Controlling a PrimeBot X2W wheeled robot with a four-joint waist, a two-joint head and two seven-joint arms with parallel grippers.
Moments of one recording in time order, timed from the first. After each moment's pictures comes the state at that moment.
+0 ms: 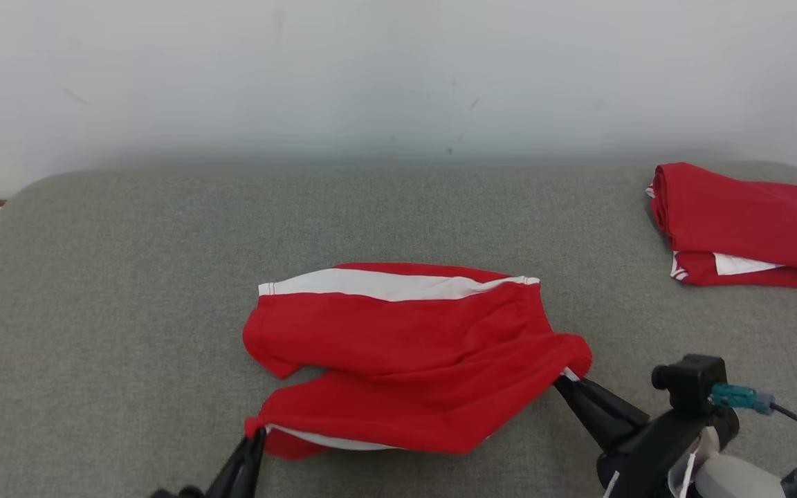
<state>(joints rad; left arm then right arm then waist) -0.02 0.12 -0.21 0.11 -0.14 -0.05 -0.26 -0.45 -0.67 1.11 0.25 1.00 0.13 -0.24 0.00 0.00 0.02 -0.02</state>
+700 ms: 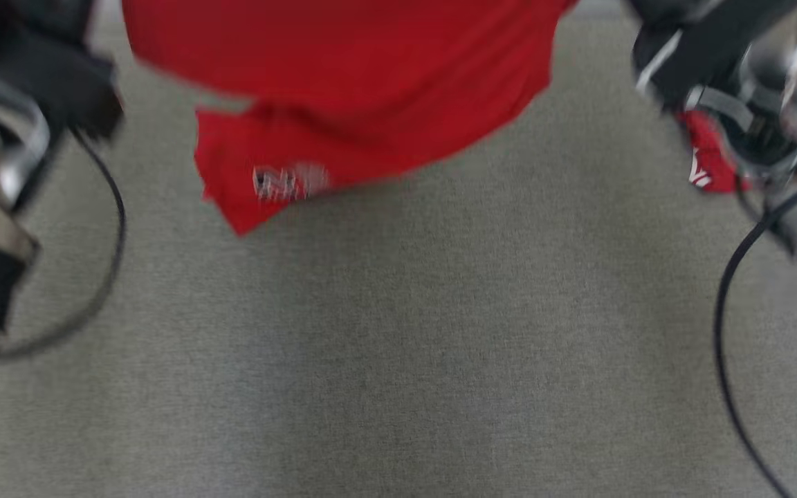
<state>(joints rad) -1.15 0.38 -0.34 0.36 -0.21 -0.13 -0.07 -1.27 -0.59 1.01 0.38 1.29 0.13 0.02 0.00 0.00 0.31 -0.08</state>
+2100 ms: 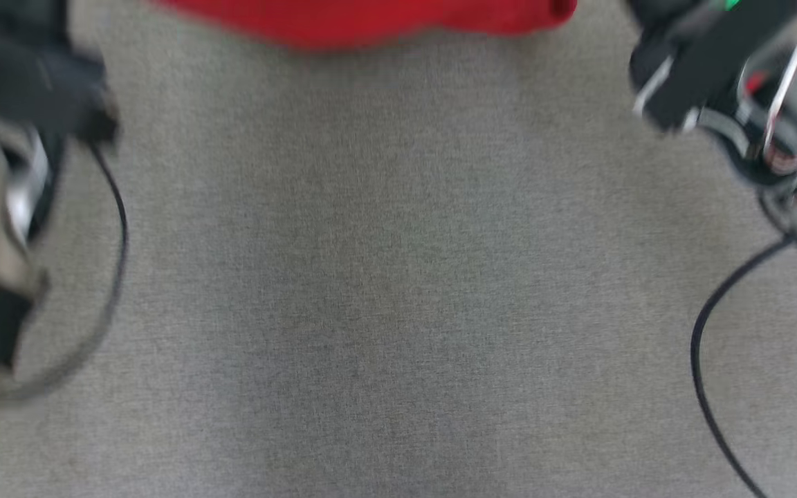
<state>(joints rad) -1.18 0.41 -0.40 0.36 -0.30 -0.03 -0.26 -1.42 -0.68 1.28 0.32 1.26 0.13 -0.15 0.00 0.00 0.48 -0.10</state>
